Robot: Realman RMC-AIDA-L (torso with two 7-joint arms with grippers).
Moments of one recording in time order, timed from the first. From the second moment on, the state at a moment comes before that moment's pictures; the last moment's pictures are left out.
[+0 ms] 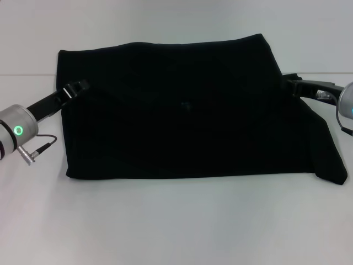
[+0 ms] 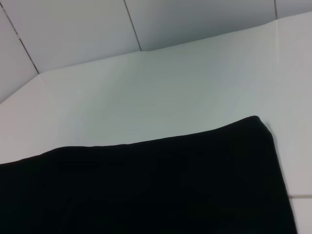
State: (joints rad) left arm -0.71 -2.11 0.15 0.40 1.98 0.93 -1.77; right arm 0.80 2.09 -0.53 -0.45 -2.07 -0.69 1.74
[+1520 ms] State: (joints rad) left arm -0.51 -1.96 0.46 0.42 2.02 1.21 -2.00; right arm 0.53 2.07 -0.73 -0.48 -1.96 -1.46 1.21
